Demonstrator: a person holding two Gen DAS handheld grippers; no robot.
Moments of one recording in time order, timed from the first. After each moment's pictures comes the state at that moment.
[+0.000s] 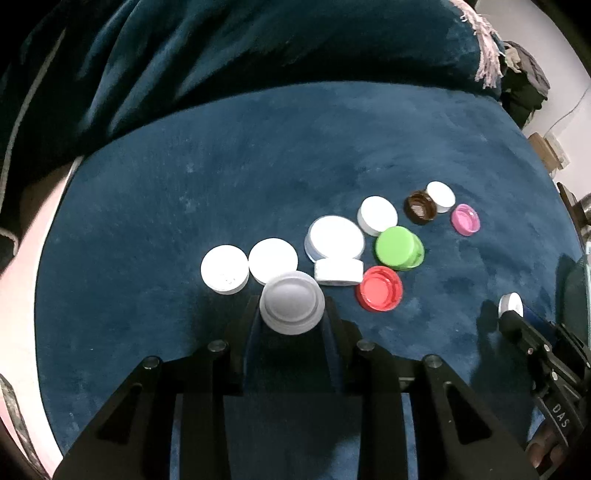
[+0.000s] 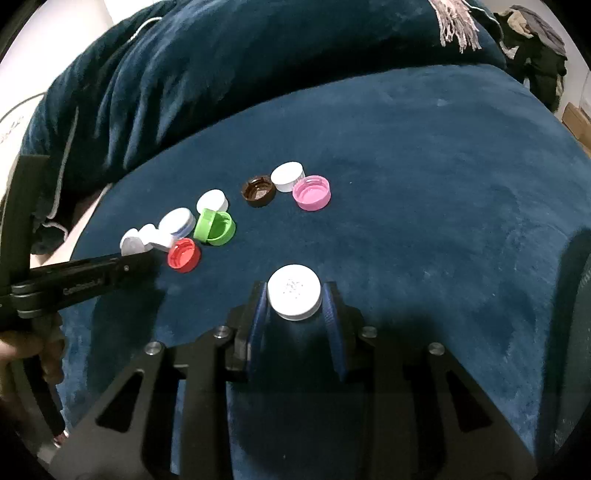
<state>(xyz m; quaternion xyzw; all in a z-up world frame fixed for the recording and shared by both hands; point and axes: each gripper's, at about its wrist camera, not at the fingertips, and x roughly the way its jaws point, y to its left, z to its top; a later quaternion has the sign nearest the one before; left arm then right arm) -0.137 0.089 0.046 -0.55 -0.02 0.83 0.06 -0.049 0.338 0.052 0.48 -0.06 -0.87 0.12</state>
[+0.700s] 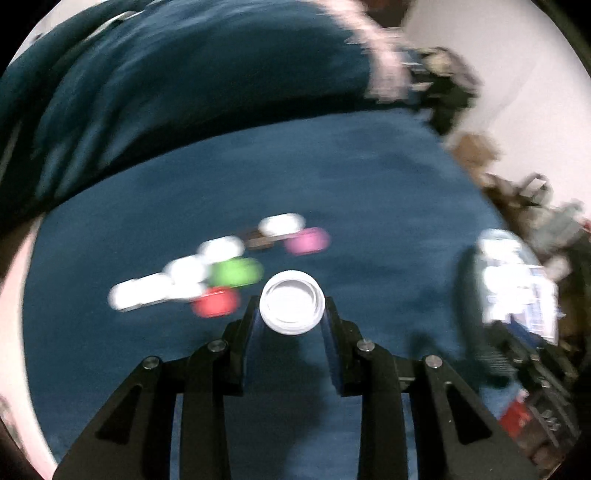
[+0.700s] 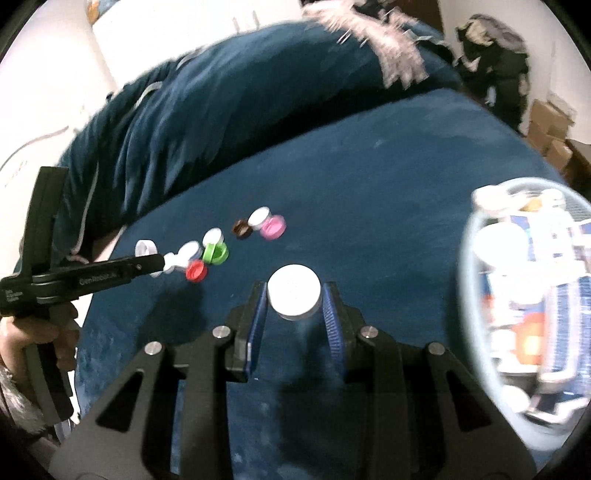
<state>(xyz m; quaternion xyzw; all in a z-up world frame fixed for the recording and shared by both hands) -0.096 0.191 0.138 -0.50 -0.03 0.84 0.20 0.025 0.417 0.130 0.40 -0.11 -0.91 0.07</state>
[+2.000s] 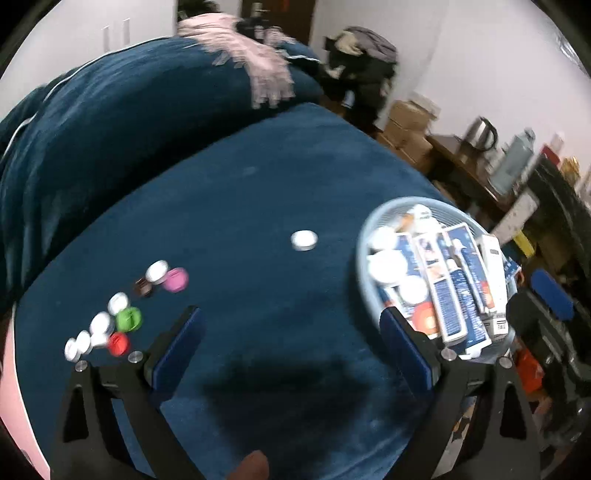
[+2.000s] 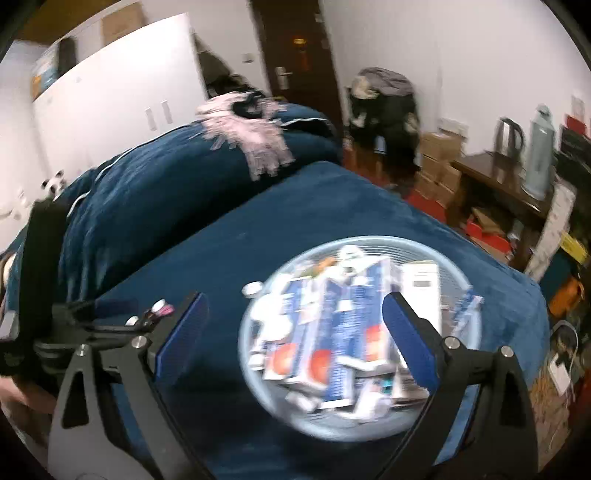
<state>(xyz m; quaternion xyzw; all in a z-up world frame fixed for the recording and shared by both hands) -0.051 0.302 0.172 -0.45 0.05 0.85 0.27 0.092 0.512 0.191 0.29 -0.11 -0.95 -0.08</state>
